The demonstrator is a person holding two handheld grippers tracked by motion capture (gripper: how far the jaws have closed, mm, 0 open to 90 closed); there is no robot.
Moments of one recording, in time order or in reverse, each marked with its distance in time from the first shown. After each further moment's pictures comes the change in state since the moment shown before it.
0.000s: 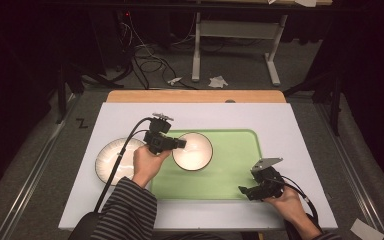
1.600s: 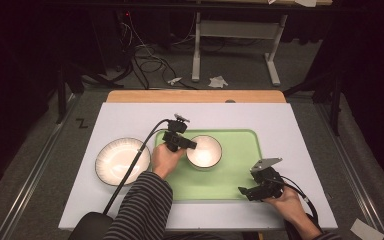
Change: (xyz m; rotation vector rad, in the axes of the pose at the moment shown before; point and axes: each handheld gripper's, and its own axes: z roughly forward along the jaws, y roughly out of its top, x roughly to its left) left arm 0.018 0.011 0.079 0.101 0.032 -0.071; right arm 0.000 0.000 0.001 0.008 0.006 -0.012
